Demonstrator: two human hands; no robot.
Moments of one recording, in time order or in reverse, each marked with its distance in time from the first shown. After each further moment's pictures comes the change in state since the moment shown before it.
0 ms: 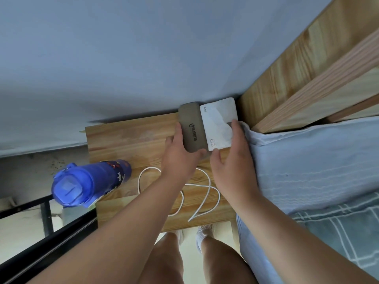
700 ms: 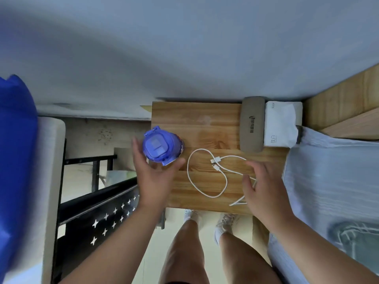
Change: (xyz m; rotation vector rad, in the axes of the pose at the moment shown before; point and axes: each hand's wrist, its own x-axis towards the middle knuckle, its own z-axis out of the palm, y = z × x) left_hand -0.104 -0.118 -0.113 -0.588 0.542 -0.025; right_hand -0.073 0.007 0.022 -0.284 -0.323 -0.131
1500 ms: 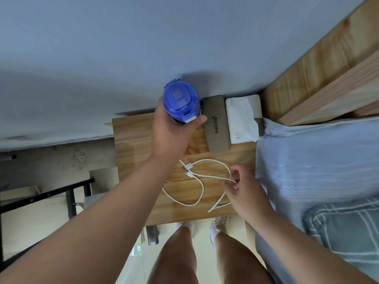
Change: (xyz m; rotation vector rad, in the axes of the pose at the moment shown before) left_hand 0.059 0.066 0.144 0.086 -0.316 0.286; right_hand 0.002 0.042 0.010 0.196 -0.107 0.340
